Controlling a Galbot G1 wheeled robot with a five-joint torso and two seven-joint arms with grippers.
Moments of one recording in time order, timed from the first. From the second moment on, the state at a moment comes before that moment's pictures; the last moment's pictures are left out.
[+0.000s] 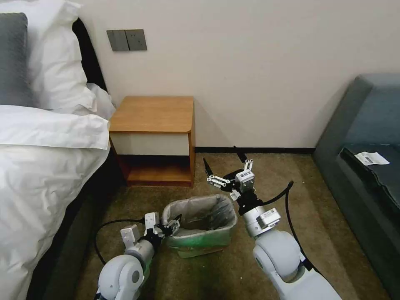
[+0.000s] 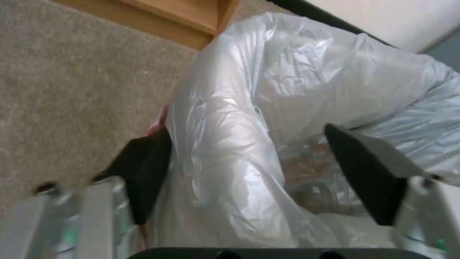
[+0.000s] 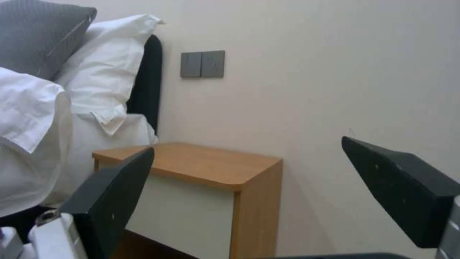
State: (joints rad) left arm 1.52 -1.40 -0.46 -2.00 -0.61 0.55 -0.06; right arm -1.26 1.25 0.13 2.06 0.06 0.12 0.07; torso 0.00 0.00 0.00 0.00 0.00
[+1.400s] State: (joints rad) left arm 1.46 -1.44 -0.49 -1.72 -0.38 -0.40 0.14; right arm -1.34 1.52 0.26 1.60 -0.11 0.40 0.15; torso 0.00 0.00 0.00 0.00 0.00
